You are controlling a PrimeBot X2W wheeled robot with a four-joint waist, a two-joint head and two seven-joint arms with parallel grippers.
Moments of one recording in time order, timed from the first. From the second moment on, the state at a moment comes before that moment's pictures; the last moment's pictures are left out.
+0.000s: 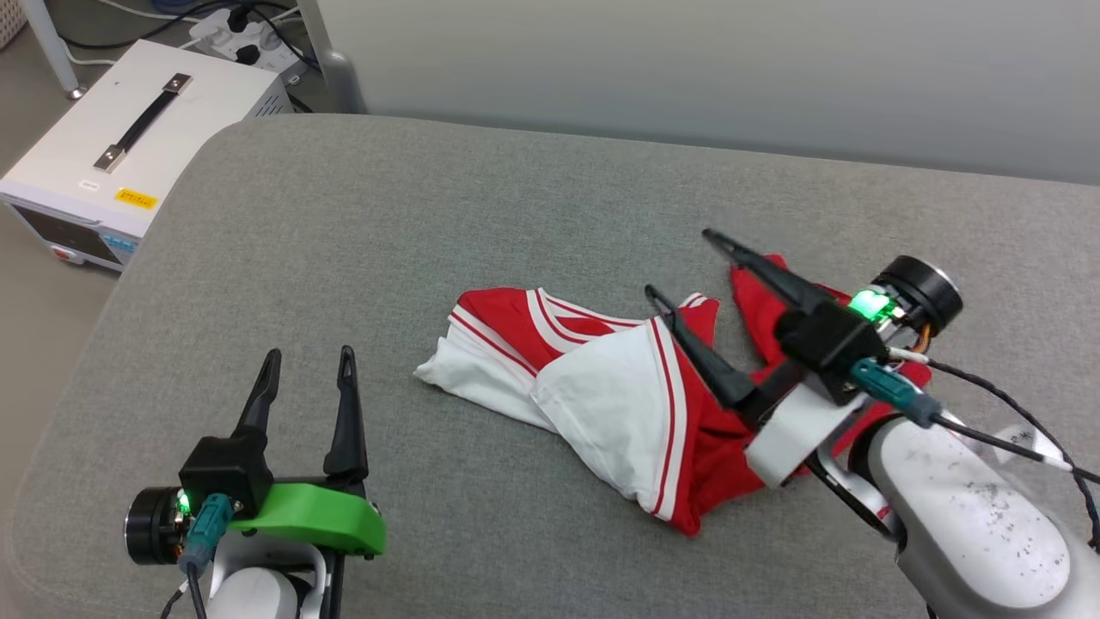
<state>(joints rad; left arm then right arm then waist) -0.07 0.27 -0.24 0.05 -0.35 0.18 -0.26 -0.45 -0.34 0.57 0.03 0.21 0.13 -0.14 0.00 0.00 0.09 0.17</state>
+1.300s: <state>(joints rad) -0.11 0.06 -0.05 0.09 -0.15 -0.01 -0.26 -0.68 -0.50 1.13 0.22 0.53 0.13 0.16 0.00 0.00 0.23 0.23</state>
